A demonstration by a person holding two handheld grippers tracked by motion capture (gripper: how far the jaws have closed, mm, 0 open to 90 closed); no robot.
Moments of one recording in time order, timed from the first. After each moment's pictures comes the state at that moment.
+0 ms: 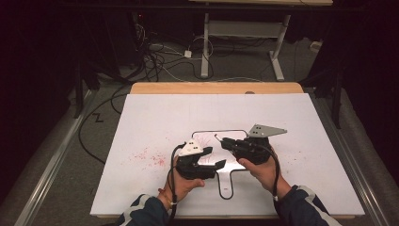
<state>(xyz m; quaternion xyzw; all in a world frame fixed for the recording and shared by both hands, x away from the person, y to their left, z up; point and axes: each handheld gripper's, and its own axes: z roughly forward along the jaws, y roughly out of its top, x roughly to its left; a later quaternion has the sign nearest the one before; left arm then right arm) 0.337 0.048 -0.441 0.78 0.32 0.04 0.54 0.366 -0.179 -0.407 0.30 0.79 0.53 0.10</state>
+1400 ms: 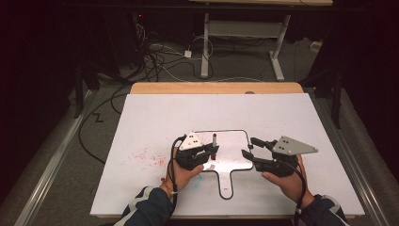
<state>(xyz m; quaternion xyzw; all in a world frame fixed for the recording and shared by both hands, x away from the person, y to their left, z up) 0.362 0.059 -0.445 0.80 0.28 0.10 0.52 0.322 -0.241 -0.404 0.26 0.78 0.52 0.23</state>
